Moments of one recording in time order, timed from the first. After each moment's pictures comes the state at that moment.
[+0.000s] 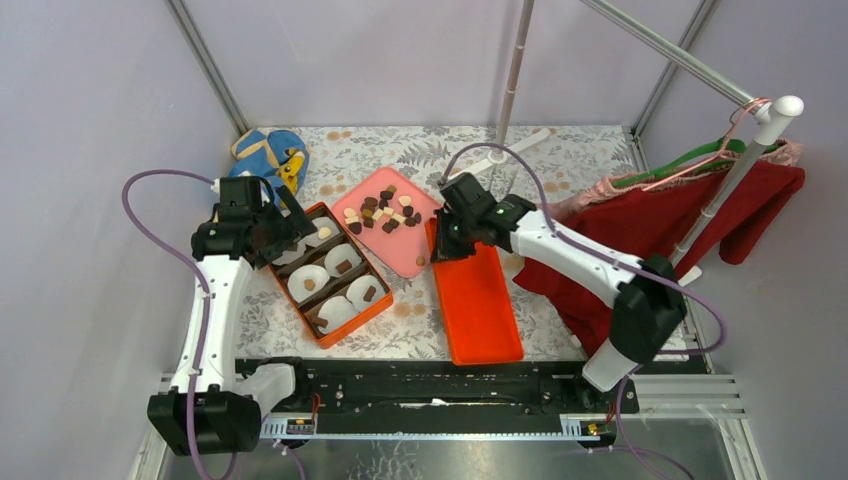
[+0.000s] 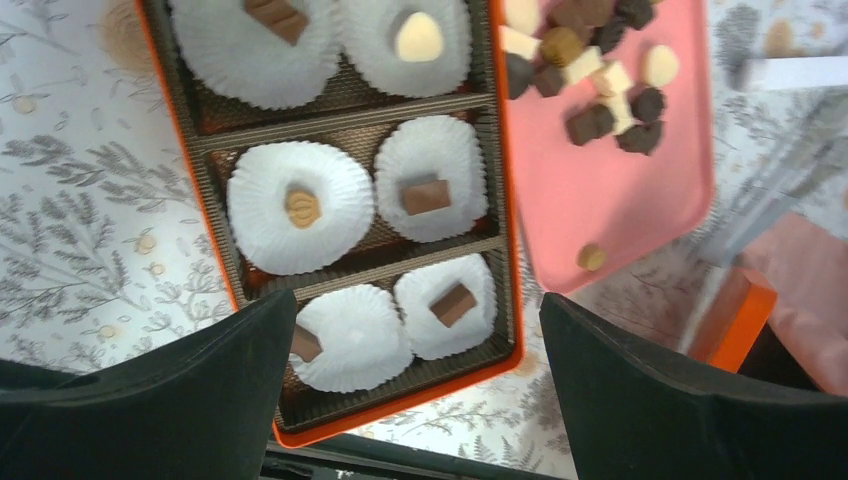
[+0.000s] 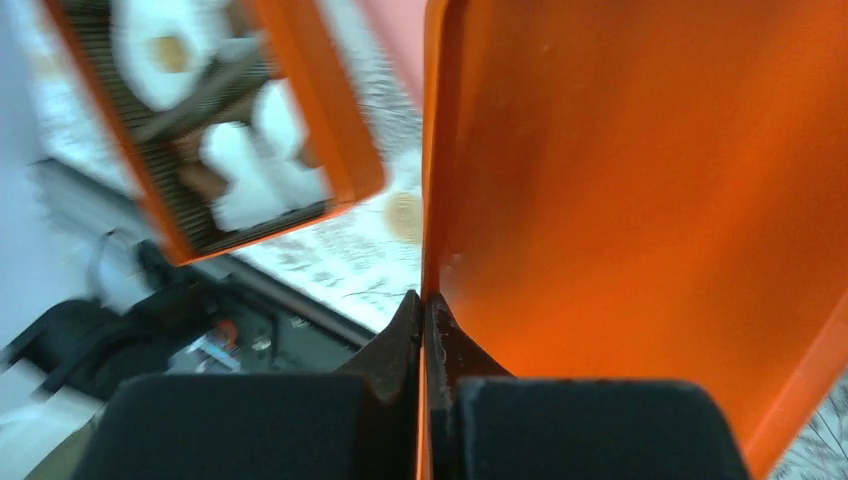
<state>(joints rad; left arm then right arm) 0.08 1.07 1.10 -0.93 0.04 -0.55 0.78 1.67 1.32 -0.68 -0.10 0.68</state>
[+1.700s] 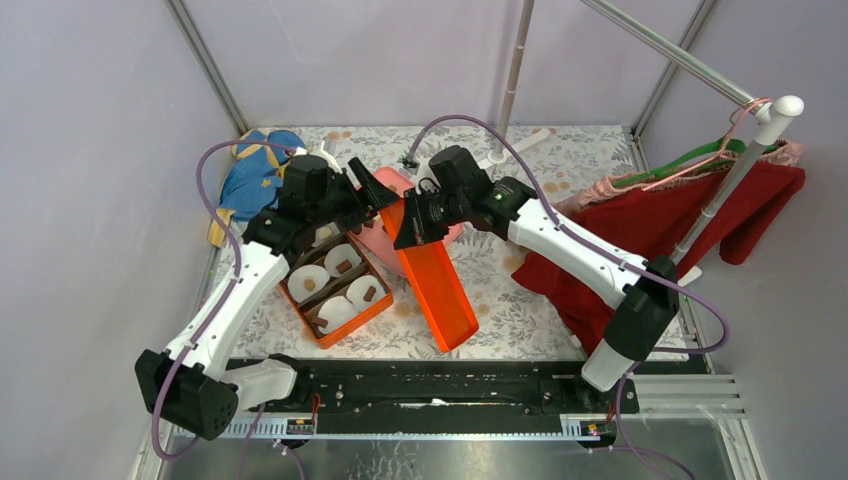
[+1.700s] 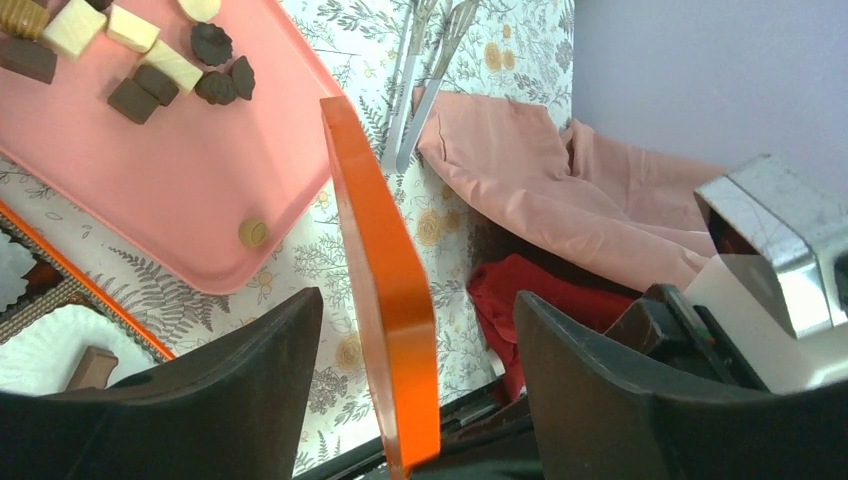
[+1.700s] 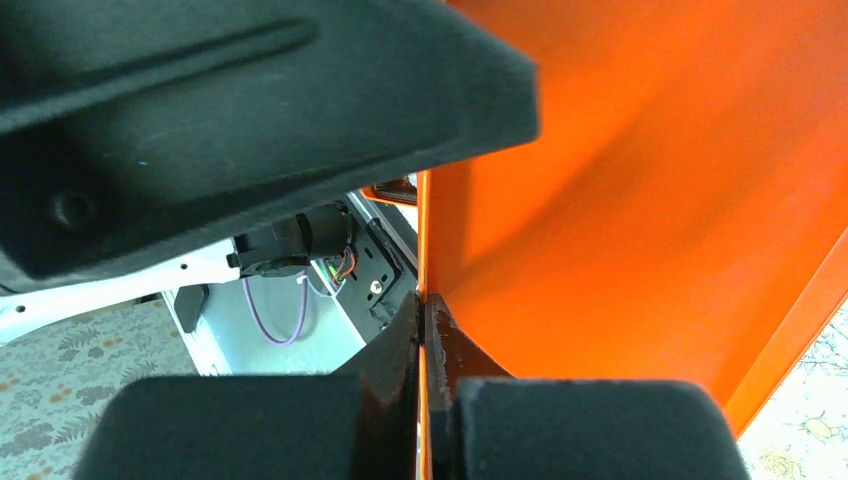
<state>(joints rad) -0.34 1.16 1.13 -0.47 0.26 -0.86 0.82 1.66 1.59 -0.63 -0.43 0.52</state>
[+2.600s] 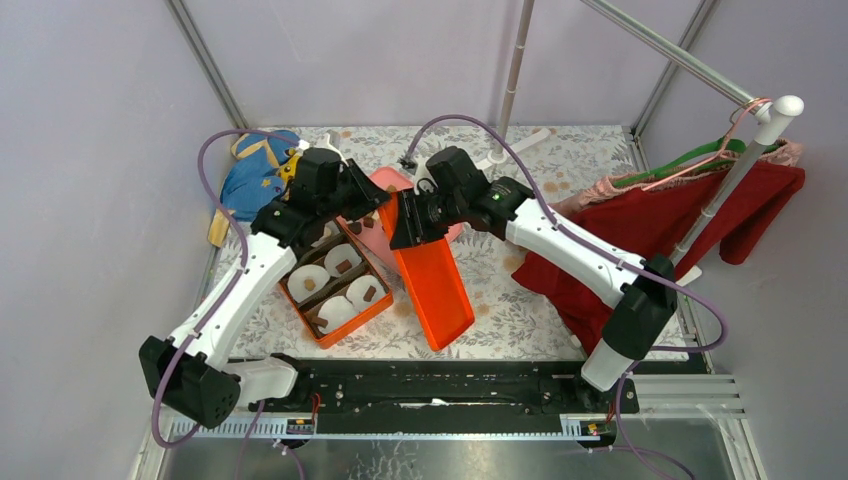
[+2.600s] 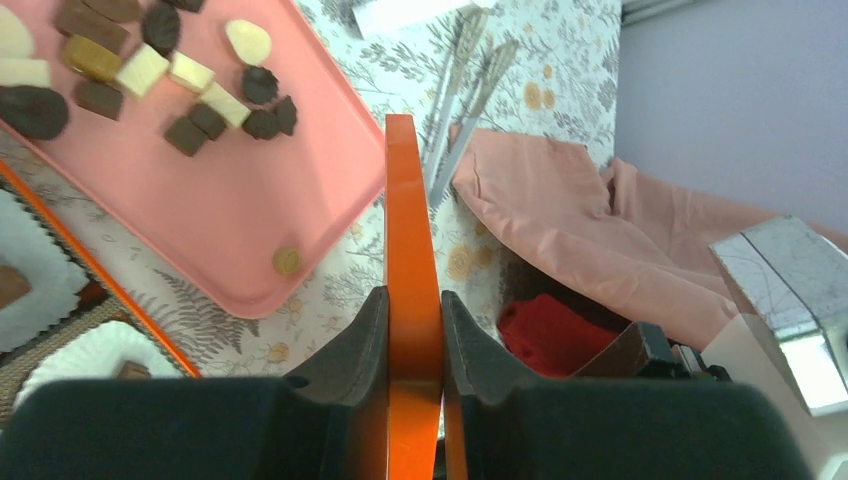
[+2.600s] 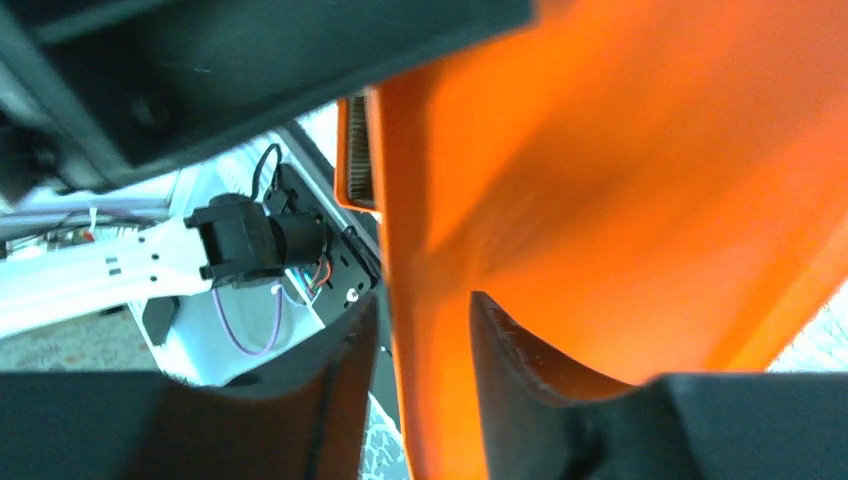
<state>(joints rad) -0.40 1.23 1.20 -0.50 0.09 -0.85 0.83 1.67 1.60 -0.64 -0.40 0.50</state>
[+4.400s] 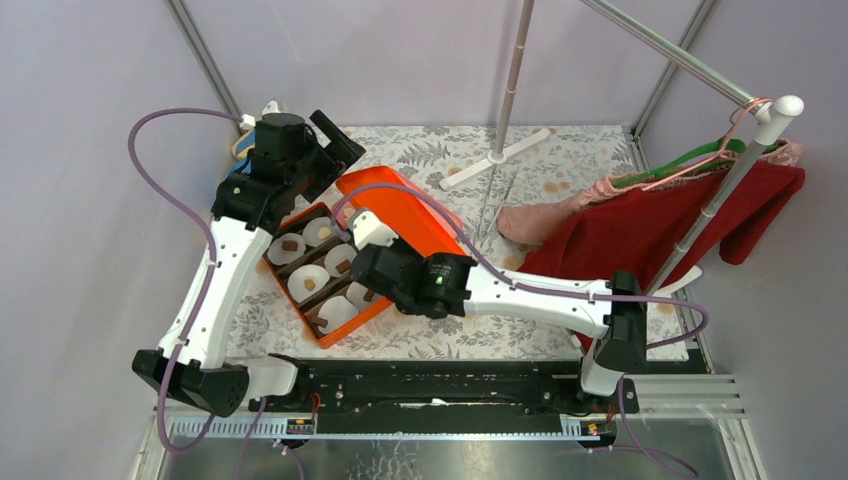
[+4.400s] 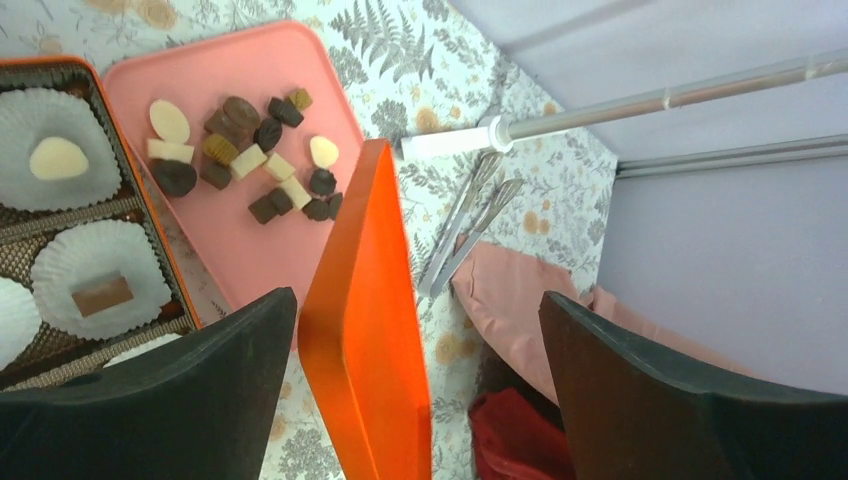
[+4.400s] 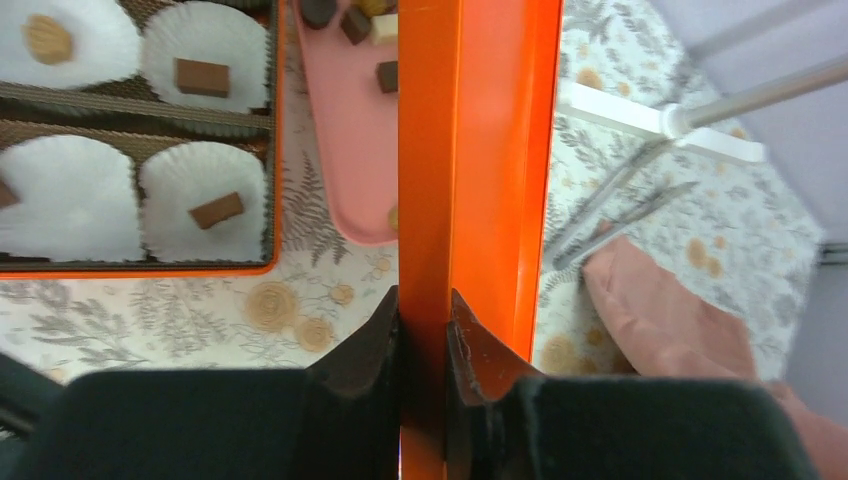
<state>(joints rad) -0.30 1.29 1.56 -0.81 -0.09 -0.90 1.34 1.73 1.61 -0.70 0.85 0.12</state>
